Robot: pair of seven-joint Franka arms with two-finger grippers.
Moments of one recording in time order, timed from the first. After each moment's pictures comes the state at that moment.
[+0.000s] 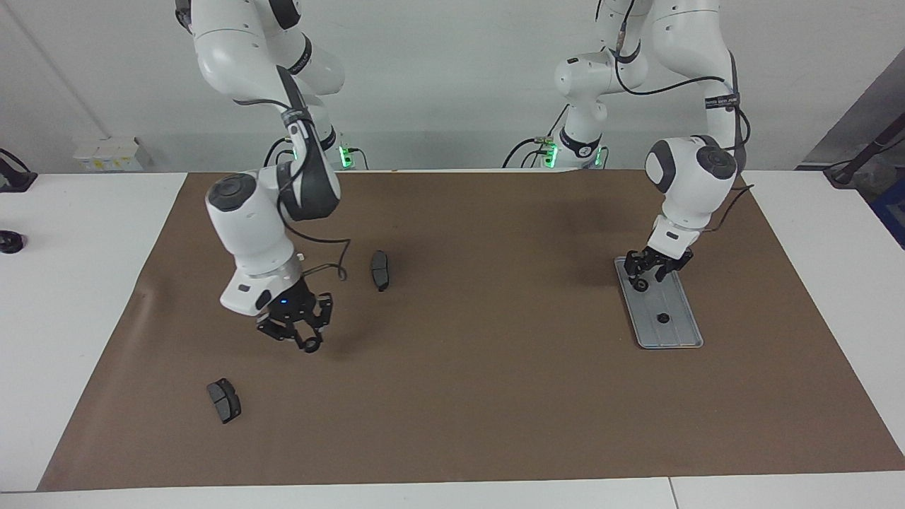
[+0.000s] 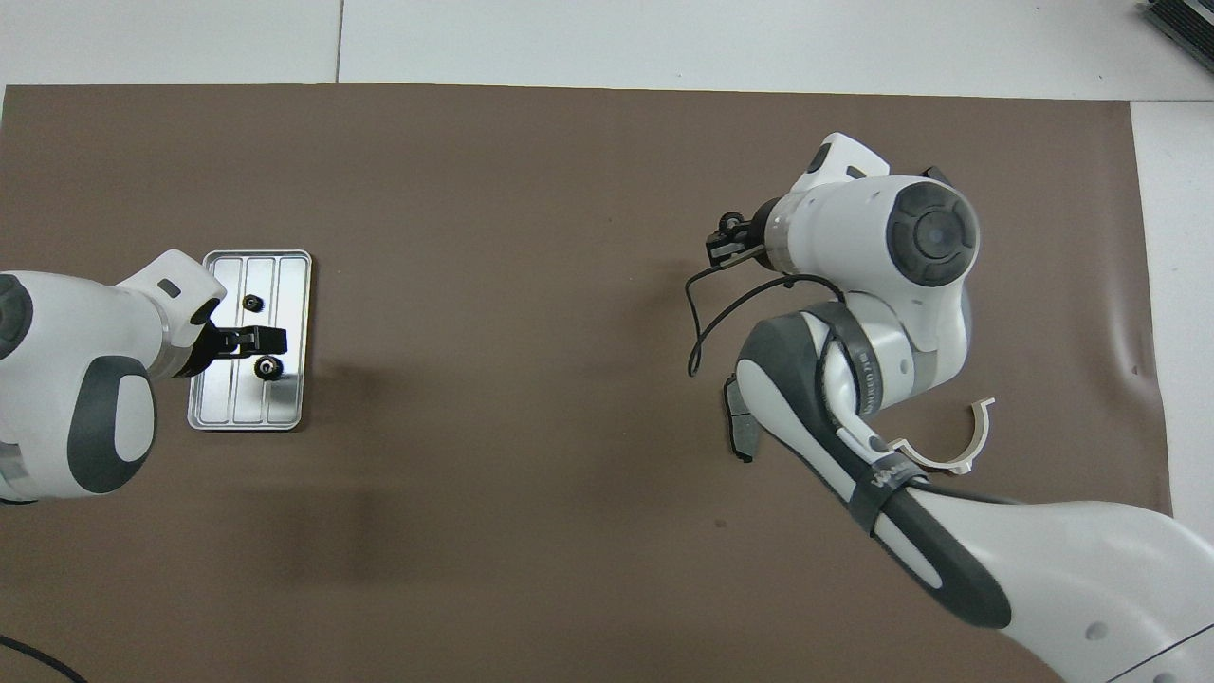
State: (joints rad) left arm 0.12 0.07 -0.14 -2.19 -0.01 2.34 -0.03; right arm 0.11 0.38 0.27 -1.78 -0.05 2.52 0.04
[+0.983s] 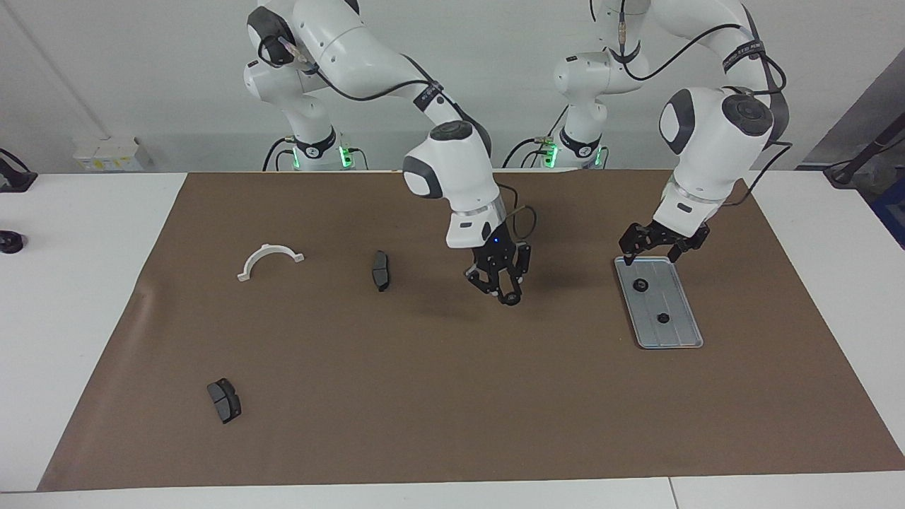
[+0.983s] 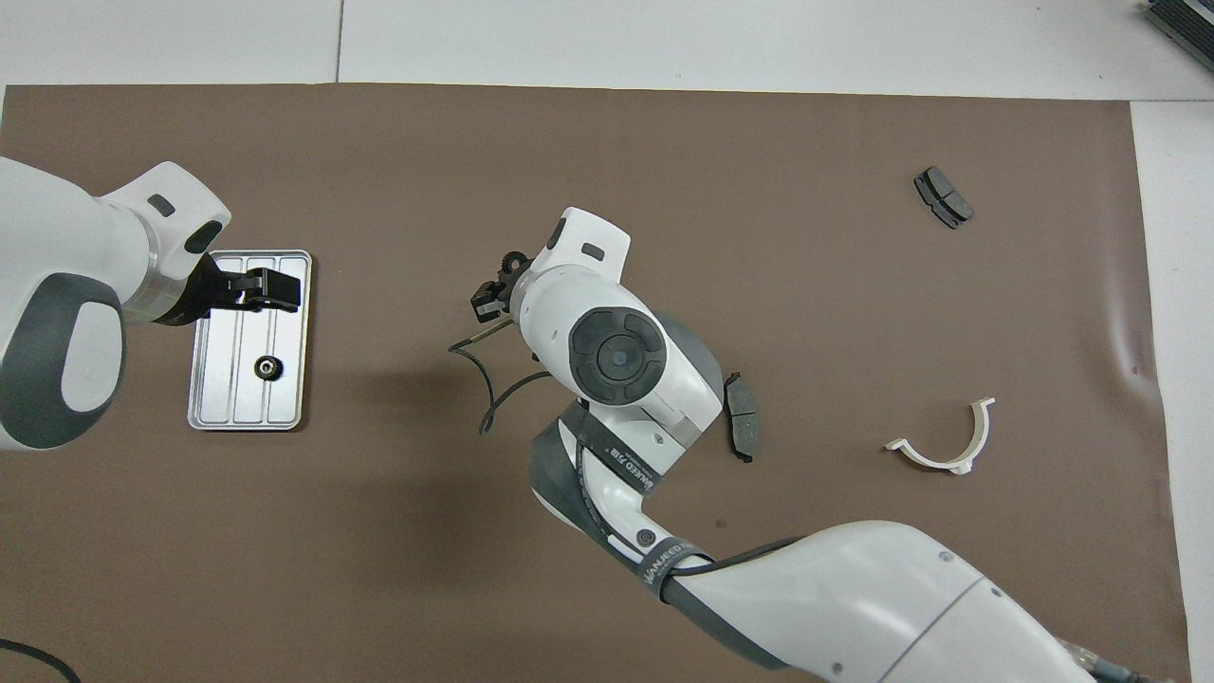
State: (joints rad) left arm 0.03 0.05 -0.16 -1.92 -0.02 2.03 -0.12; right arm 0.43 0.61 0.26 -1.54 -0.33 2.64 0.48
